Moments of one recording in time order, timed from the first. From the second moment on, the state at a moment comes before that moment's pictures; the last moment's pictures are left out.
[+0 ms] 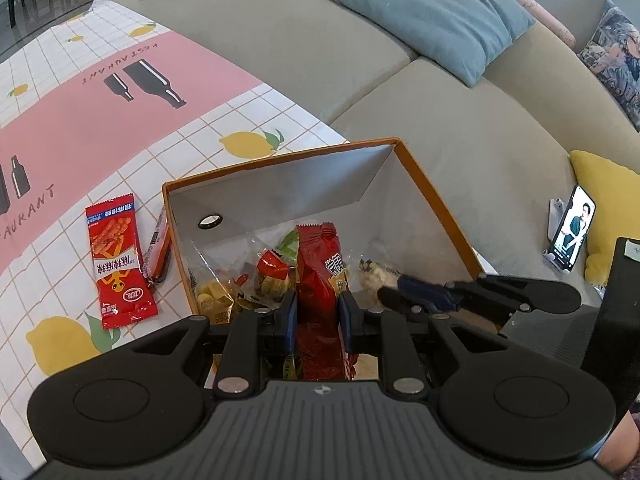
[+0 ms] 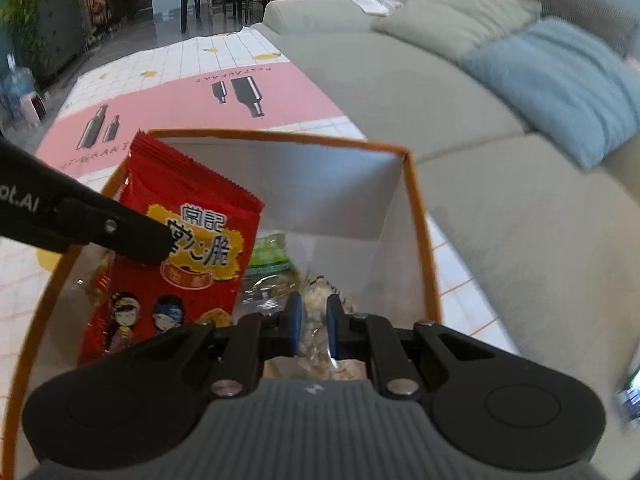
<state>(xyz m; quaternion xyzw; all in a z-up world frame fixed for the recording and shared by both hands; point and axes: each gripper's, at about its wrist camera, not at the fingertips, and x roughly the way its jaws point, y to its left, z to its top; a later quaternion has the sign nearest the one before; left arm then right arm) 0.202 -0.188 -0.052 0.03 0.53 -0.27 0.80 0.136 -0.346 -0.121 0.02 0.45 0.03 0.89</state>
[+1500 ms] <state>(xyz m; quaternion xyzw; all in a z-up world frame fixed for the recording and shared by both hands) 0.150 -0.217 -0.105 0.05 0.63 -0.30 0.71 0.057 -0.351 -0.082 0.06 0.42 -0.08 0.90</state>
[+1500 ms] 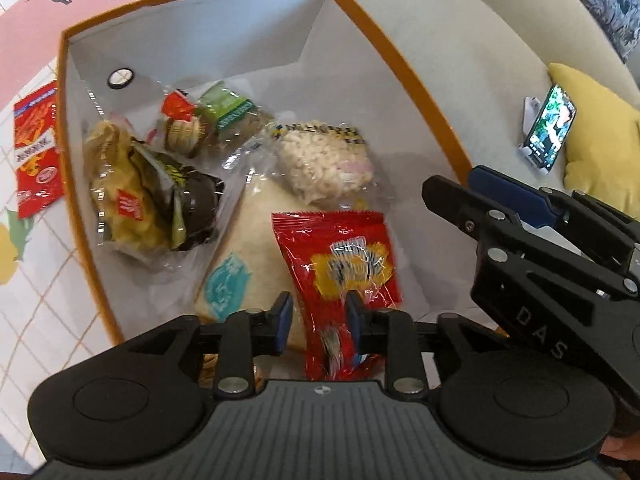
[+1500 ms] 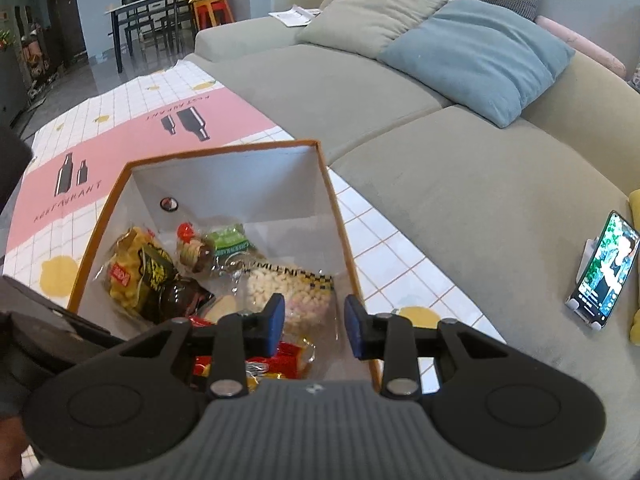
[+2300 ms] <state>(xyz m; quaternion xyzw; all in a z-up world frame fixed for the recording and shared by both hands) 0.117 -0.108 0.019 0.11 0.44 -0.20 0.87 0.049 -0.261 -0.038 0.04 0.39 -0.02 0.92</state>
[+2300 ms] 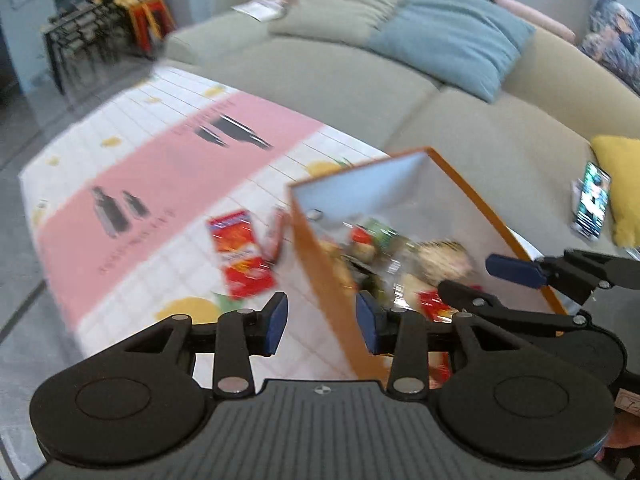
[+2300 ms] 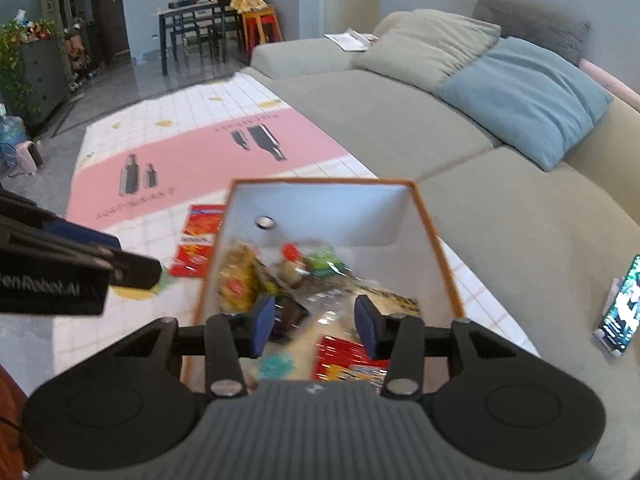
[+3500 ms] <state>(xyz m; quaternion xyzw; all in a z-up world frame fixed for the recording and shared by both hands) 0.243 -0.022 -0.060 0.08 0.47 -0.19 0.86 0.181 -0.160 -0.105 0.07 0.43 0.05 0.90</state>
